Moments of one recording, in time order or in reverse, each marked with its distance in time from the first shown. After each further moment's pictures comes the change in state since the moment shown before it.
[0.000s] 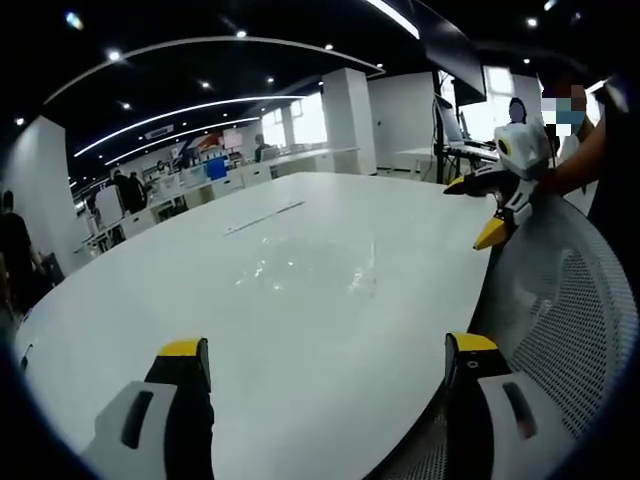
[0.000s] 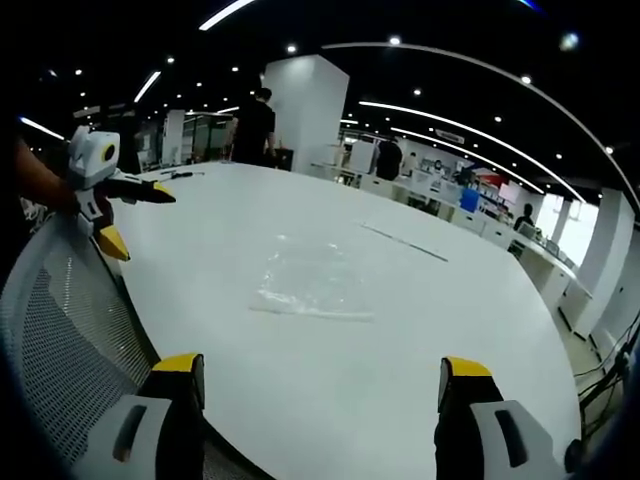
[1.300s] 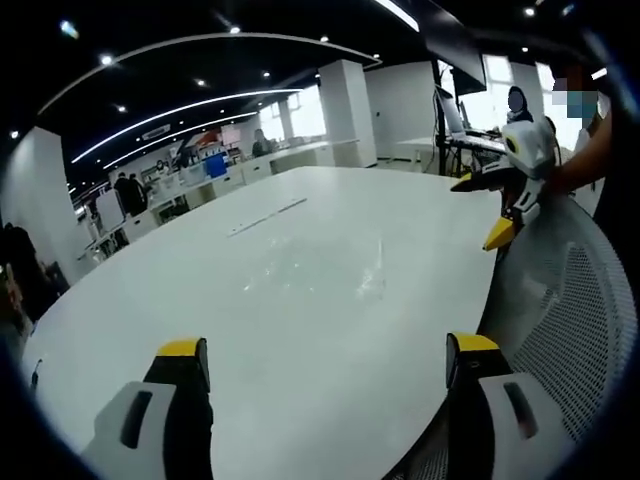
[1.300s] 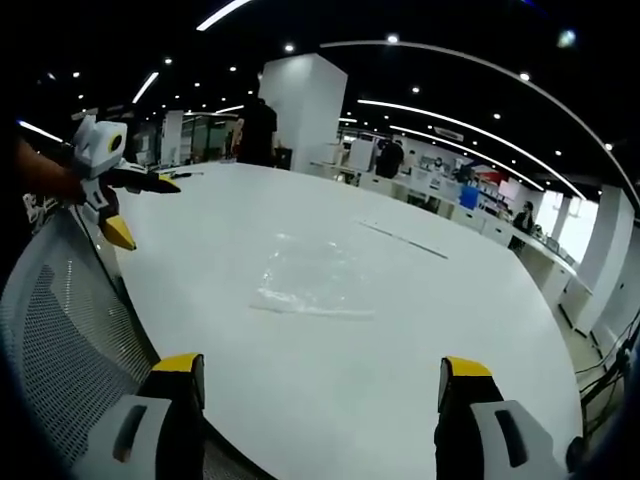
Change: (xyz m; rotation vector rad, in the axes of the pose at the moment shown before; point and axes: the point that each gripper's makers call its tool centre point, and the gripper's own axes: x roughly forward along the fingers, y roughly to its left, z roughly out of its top) left arm 0.004 0.012 0.015 0.044 0.036 0.011; right arm -0.001 0.000 -0.001 0.012 0.005 0.003
